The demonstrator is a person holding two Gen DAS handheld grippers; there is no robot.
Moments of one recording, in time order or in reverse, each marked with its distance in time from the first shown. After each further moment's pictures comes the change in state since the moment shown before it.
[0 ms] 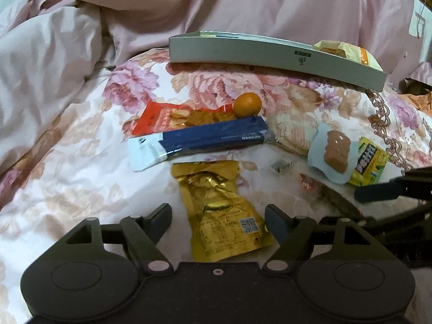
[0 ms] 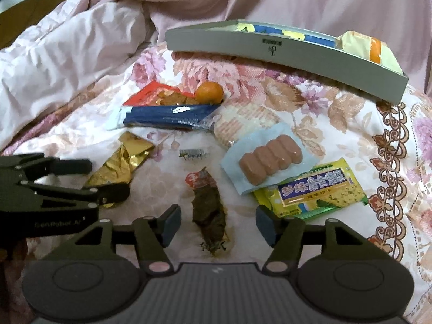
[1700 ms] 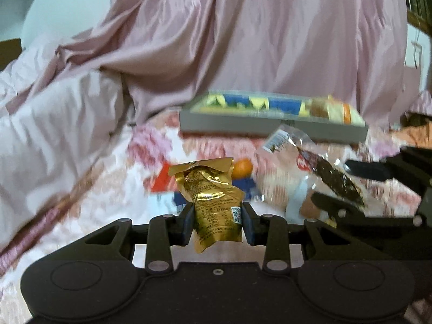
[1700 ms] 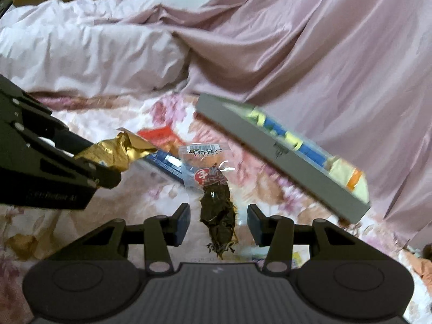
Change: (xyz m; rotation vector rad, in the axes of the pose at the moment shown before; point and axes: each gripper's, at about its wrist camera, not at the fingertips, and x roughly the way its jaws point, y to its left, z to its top) left arm -0.078 -0.032 0.024 0.001 -0.215 0.093; right arm -0.048 0.048 -0.011 -0.406 -0.341 -0.217
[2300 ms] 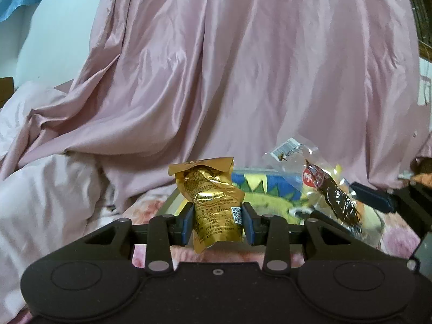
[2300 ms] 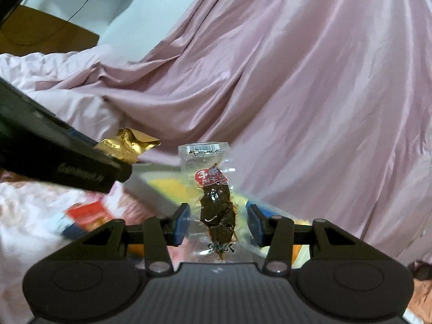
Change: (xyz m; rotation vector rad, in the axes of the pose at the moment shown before) left arm 0.071 -0.035 0.120 0.008 -0.168 0.018; right arm 0.030 -0.079 0.041 0.099 -0.237 -0.159
